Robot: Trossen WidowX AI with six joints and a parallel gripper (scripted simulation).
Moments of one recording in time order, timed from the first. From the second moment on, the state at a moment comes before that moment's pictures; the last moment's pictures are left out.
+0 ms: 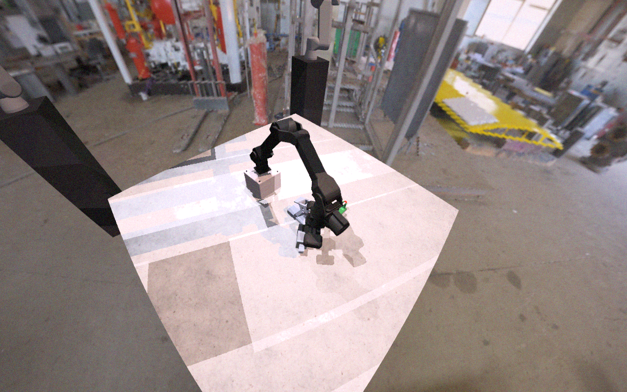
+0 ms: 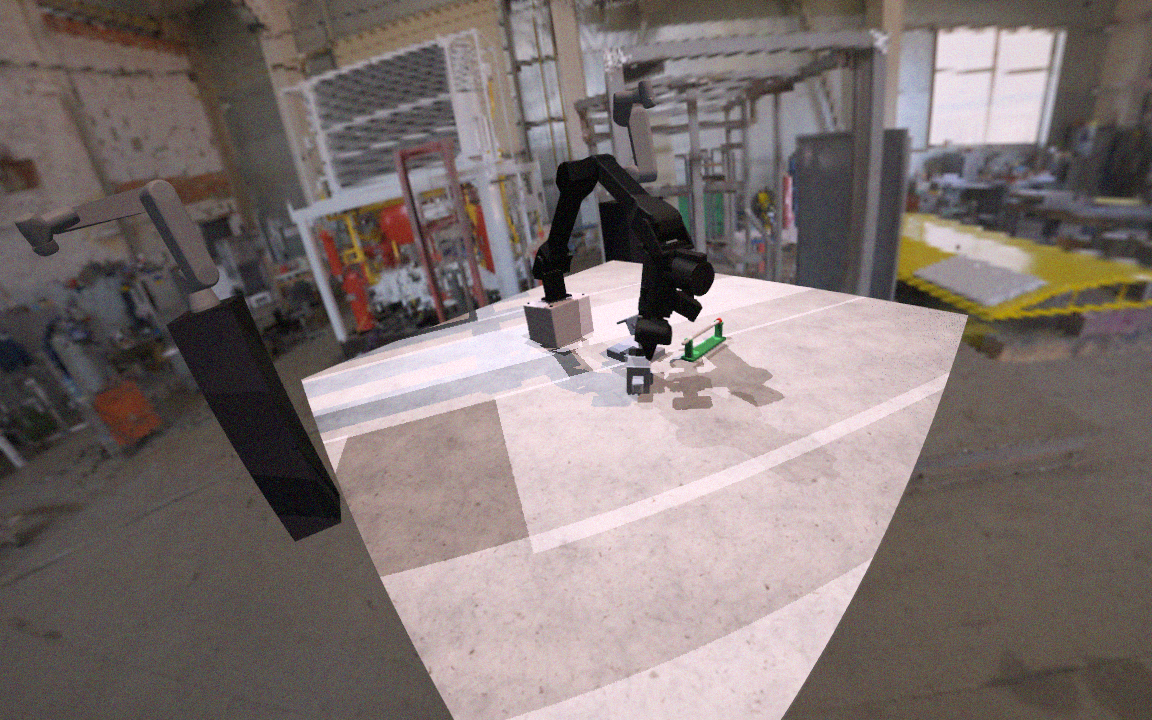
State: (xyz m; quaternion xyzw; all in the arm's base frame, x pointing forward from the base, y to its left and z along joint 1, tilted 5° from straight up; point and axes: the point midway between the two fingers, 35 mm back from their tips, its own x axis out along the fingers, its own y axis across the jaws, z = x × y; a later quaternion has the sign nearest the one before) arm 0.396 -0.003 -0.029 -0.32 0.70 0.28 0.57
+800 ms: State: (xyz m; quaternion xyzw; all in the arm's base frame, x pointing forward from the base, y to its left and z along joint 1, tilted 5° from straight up) arm 0.401 0.003 -0.030 -0.32 0.70 0.28 0.57
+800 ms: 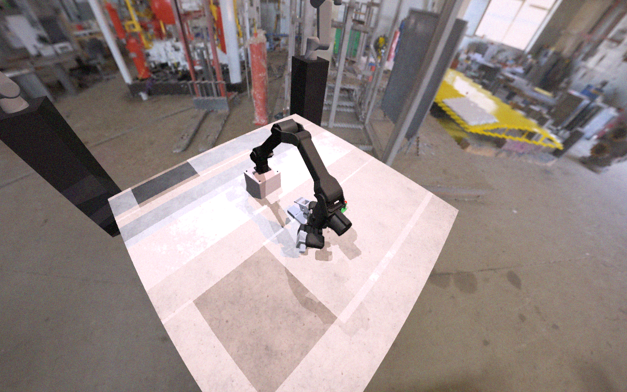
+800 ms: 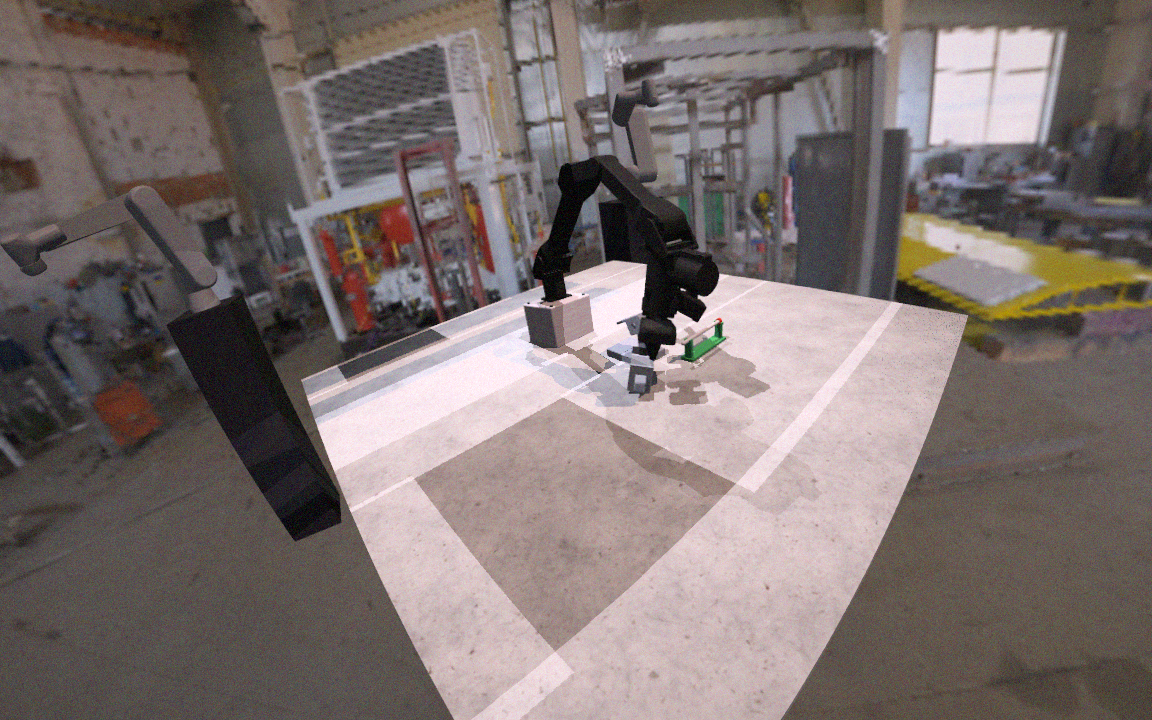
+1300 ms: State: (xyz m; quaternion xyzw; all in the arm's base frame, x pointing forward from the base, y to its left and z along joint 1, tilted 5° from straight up) arm 0.404 0.006 -0.030 -0.32 0.70 0.28 0.57
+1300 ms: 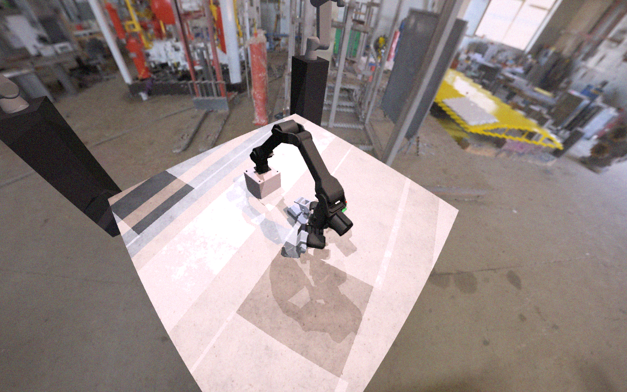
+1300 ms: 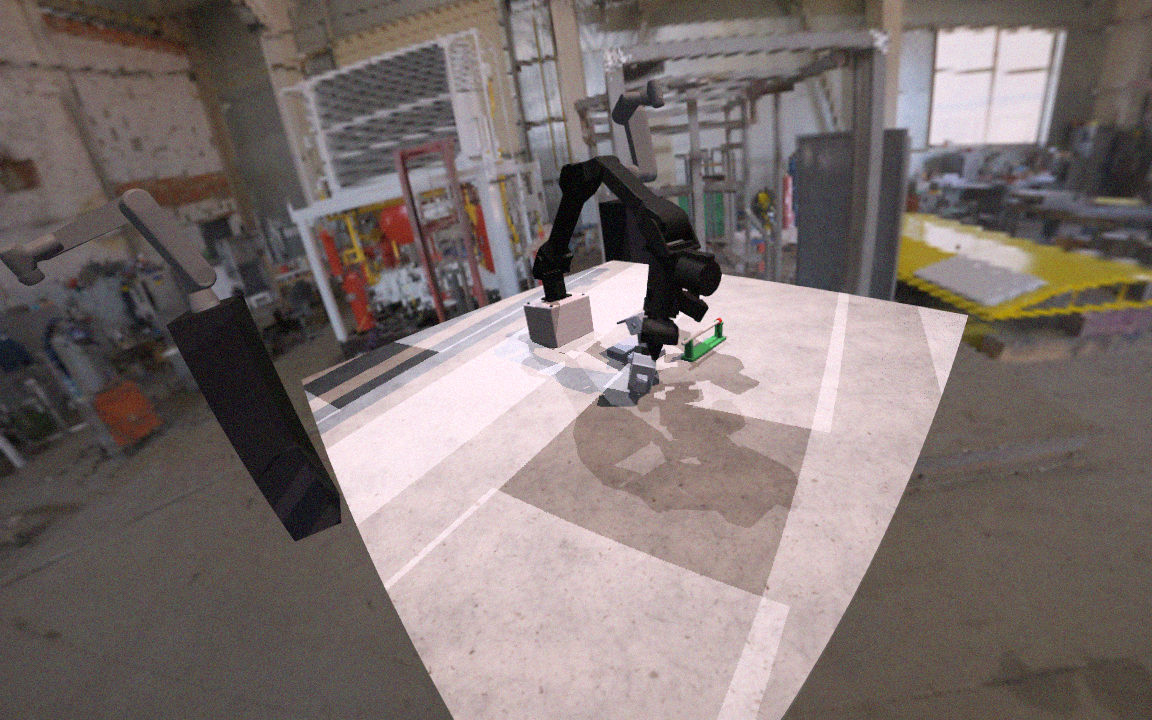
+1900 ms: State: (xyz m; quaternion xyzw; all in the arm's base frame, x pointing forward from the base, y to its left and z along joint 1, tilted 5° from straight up) arm 0.407 0.009 -0.031 -0.32 0.70 0.28 0.57
